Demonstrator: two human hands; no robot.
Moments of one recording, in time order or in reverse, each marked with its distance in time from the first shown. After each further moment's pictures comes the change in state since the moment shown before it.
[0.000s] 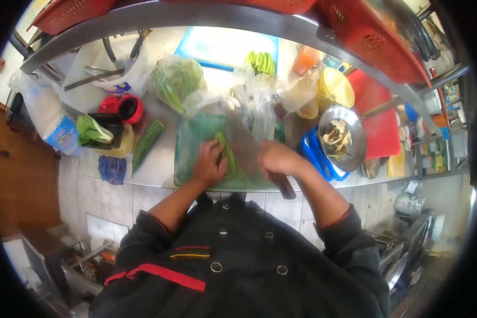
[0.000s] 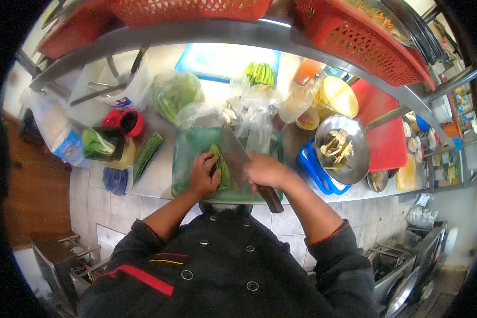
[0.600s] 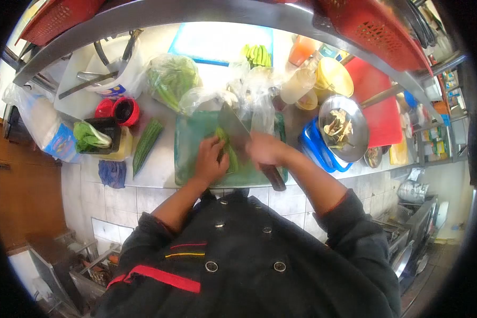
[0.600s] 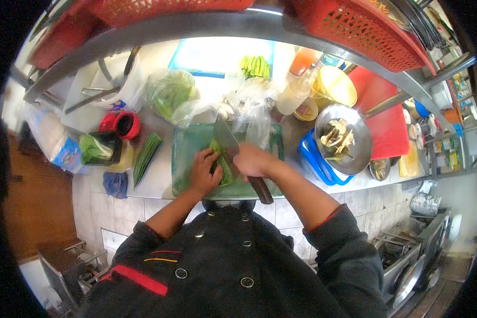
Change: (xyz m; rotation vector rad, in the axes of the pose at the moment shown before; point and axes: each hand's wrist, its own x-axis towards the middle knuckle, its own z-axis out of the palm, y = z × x) left_hand 0.002 -0.001 0.005 0.000 -0.021 -0.023; right_hand 0.023 -0.009 0.008 -0.100 -0.035 -0.043
